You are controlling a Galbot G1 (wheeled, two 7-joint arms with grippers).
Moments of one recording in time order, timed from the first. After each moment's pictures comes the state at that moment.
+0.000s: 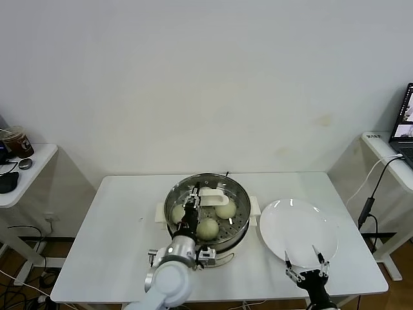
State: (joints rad) left arm 1.05 -1.25 0.09 -1.94 1.29 0.53 0.15; right arm -1.66 1.51 0.77 1.84 -0.08 0.28 -0.21
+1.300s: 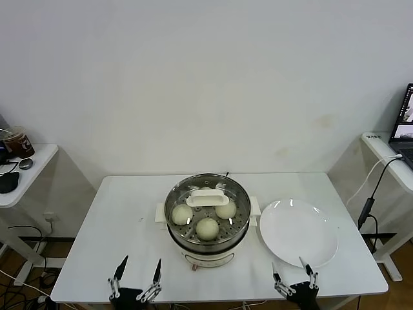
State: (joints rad) left arm 1.98 -1.33 -0.45 -2.19 -0.11 -0.27 -0.13; right arm -1.81 1.38 0.64 1.98 0.12 0.18 -0.16
